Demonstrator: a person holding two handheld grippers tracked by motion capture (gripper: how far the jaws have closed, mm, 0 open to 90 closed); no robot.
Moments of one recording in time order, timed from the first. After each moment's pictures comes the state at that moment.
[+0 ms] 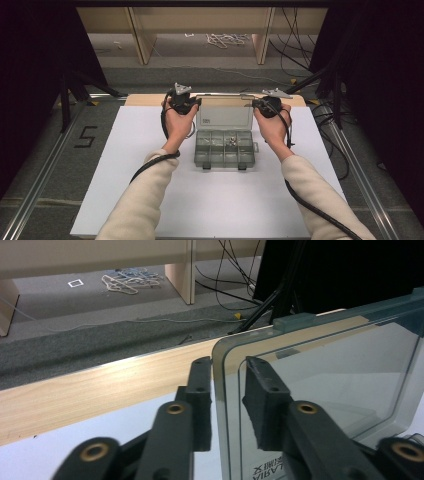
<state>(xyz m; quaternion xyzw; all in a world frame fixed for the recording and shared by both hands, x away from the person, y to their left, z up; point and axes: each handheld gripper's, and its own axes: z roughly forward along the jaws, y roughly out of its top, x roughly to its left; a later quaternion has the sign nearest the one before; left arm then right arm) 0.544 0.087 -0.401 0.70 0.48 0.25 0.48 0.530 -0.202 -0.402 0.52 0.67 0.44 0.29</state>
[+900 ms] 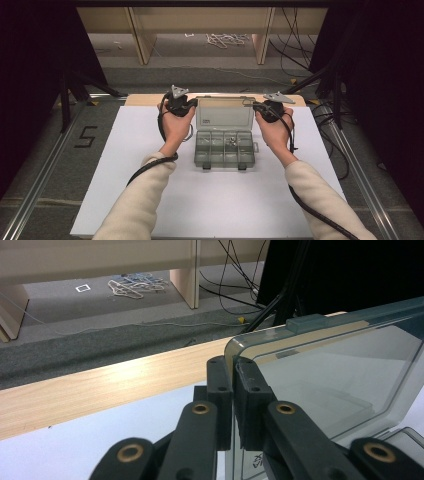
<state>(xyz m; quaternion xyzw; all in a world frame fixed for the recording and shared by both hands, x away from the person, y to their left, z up) 0.527 0.092 -0.398 0.69 0.47 0.26 0.48 0.514 -0.204 -0.403 0.50 0.67 0.45 0.31</state>
